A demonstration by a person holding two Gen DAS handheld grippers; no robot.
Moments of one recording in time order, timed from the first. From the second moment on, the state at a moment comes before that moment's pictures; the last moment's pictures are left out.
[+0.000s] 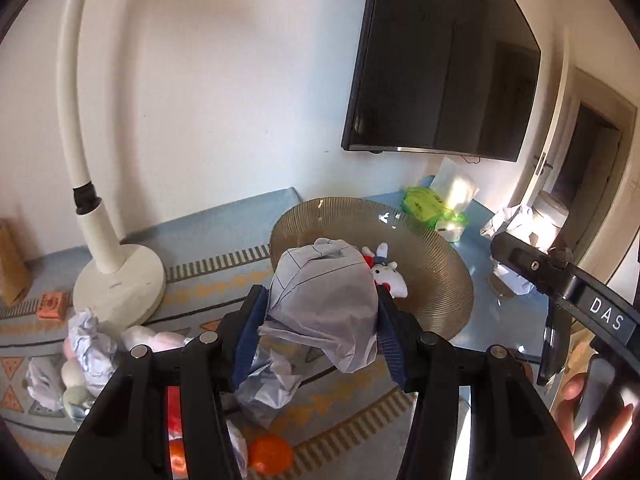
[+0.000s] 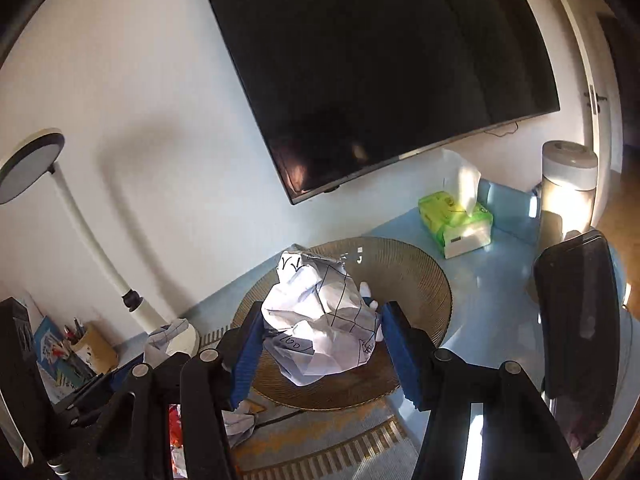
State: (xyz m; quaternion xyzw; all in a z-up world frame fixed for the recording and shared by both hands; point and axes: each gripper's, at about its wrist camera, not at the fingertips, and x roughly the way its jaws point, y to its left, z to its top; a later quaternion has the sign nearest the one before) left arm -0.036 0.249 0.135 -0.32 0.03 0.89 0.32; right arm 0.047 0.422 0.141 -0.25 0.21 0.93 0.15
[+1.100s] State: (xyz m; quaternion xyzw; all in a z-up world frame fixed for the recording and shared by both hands) left arm 0.039 -0.038 0.033 -0.33 -0.08 0.94 0.05; right arm 0.056 0.247 0.033 -0.31 0.15 0.94 -0.02
